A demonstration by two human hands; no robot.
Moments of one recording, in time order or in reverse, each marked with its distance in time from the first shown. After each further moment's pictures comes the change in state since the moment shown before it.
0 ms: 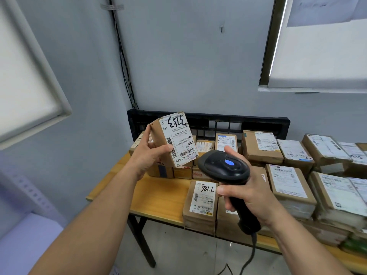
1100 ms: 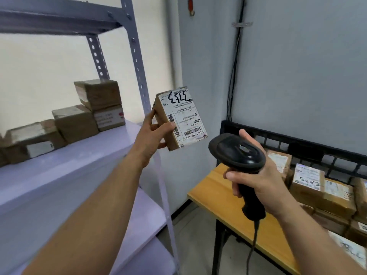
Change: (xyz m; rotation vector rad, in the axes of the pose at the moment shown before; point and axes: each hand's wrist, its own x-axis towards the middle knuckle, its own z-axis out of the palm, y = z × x) left_hand -0.097 0.045 -0.308 -0.017 0.517 0.159; right_hand 0.110 -0.049 0.277 0.039 -0.364 -0.237
